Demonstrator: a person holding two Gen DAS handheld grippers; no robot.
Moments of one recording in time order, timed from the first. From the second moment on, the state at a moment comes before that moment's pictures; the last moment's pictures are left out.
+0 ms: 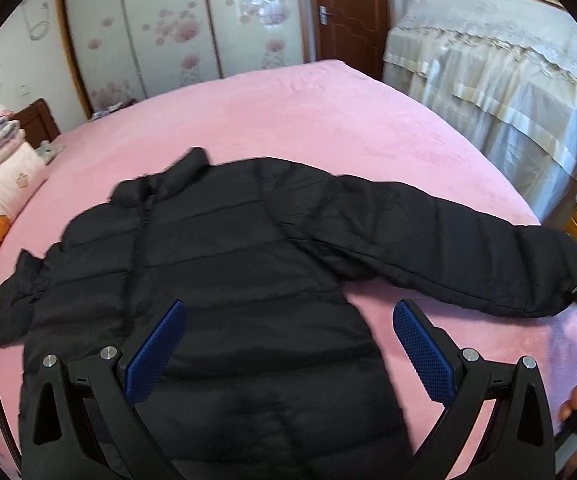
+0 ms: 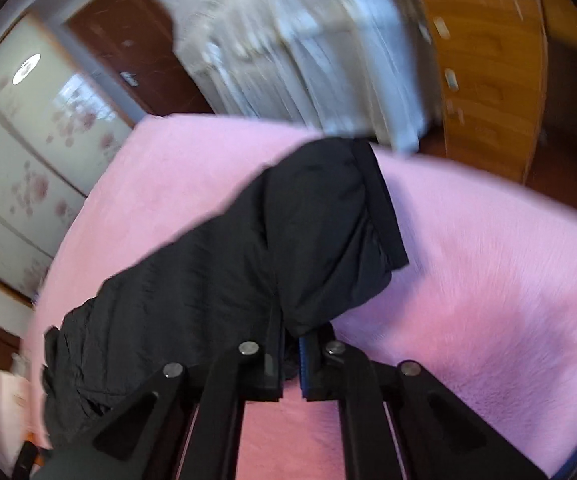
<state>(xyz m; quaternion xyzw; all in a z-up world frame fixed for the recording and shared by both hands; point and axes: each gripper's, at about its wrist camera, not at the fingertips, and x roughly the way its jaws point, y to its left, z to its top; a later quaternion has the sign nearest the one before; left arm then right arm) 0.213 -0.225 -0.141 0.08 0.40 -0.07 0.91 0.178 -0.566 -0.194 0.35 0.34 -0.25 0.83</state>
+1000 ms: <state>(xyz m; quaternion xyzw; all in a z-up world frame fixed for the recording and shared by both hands) 0.219 0.103 -0.155 -0.12 0.39 0.14 0.90 0.402 -0.097 -0.142 0.03 0.41 0.16 0.90</state>
